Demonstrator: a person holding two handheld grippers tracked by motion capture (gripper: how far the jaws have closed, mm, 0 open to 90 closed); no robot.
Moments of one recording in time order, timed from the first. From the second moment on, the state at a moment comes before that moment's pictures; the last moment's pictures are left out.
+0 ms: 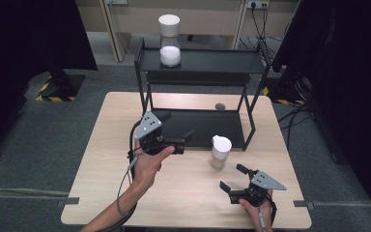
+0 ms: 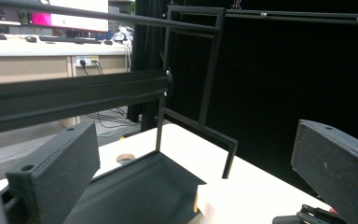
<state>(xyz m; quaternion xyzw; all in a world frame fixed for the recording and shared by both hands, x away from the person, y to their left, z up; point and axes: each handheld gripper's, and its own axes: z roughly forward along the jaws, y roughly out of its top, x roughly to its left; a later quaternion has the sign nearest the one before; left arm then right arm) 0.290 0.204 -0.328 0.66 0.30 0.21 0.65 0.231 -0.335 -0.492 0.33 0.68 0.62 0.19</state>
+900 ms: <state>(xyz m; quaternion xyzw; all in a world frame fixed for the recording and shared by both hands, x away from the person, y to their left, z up) 0.268 0.208 -0.377 0.67 0.28 0.20 0.66 0.231 -0.335 -0.492 0.33 0.68 0.62 0.19</state>
